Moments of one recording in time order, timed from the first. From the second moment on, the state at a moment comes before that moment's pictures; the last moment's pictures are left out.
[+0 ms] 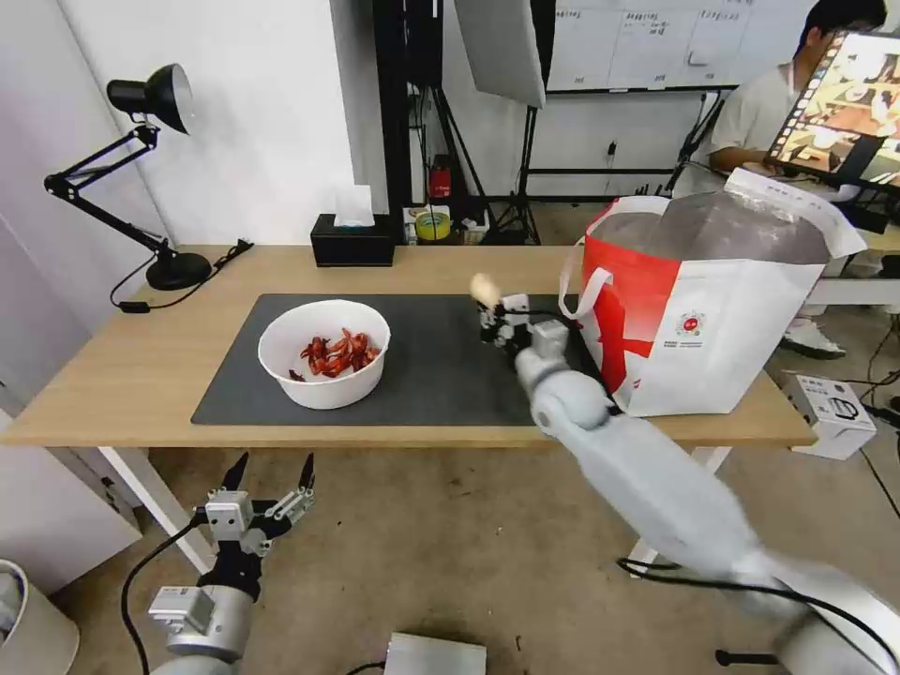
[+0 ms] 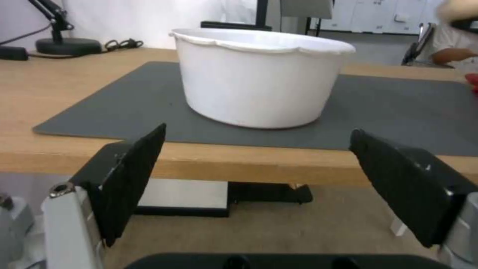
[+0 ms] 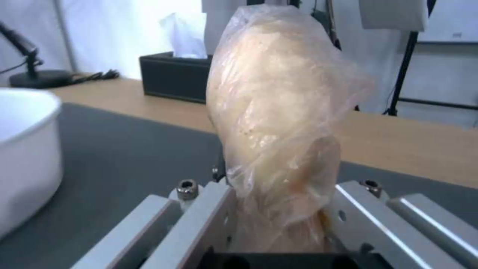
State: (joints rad) left arm 1.74 -1.32 -0.61 -2.13 -0.31 -0.11 -0.01; right arm -0.57 1.02 -0.20 1.55 0.69 -0.04 0.17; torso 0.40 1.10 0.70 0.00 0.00
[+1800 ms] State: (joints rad) left arm 1.77 -1.37 -0.49 -2.24 -0.22 -0.13 0.00; right arm -0.58 0.47 0.28 1.85 1.06 -0.20 0.34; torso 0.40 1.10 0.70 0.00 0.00
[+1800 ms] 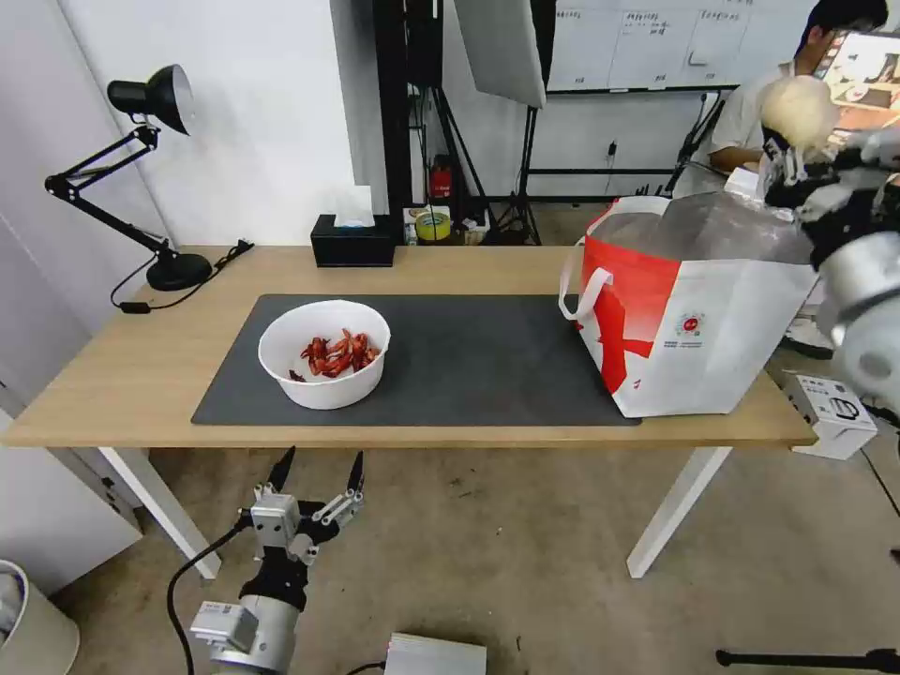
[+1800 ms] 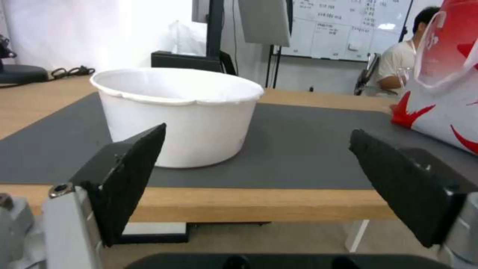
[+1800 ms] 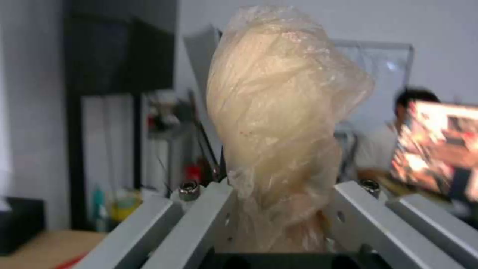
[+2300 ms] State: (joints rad) left arm 1.77 -1.35 -0.51 -2.26 -0.25 -0.13 0.00; right arm -0.39 0.54 0.10 1.76 1.27 -0.44 0.60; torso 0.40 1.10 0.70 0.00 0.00
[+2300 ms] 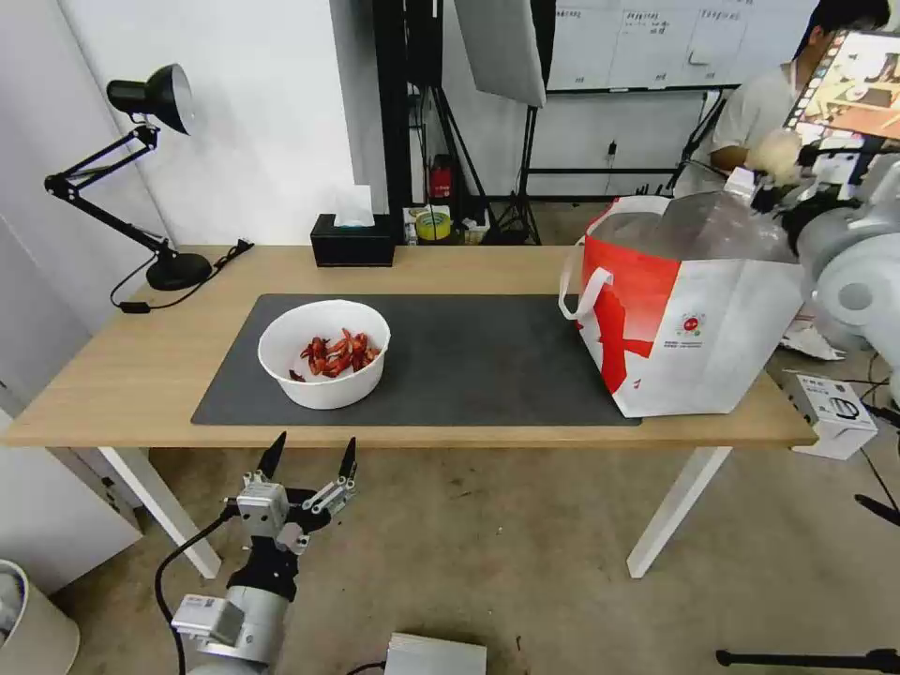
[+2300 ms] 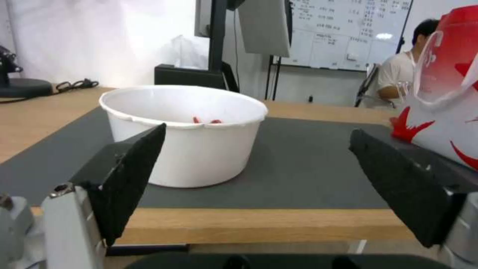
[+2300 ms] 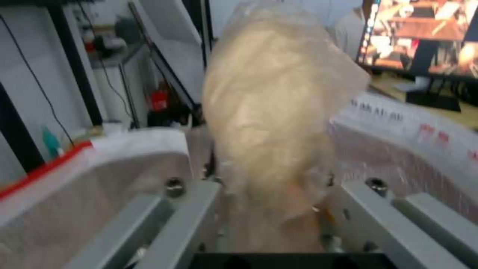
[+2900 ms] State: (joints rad) left arm 1.76 -1.33 -0.52 -2.23 -0.26 -0.13 0.00; right arm -0.47 0.55 0.15 1.77 1.26 -0.41 0.59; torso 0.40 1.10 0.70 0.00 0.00
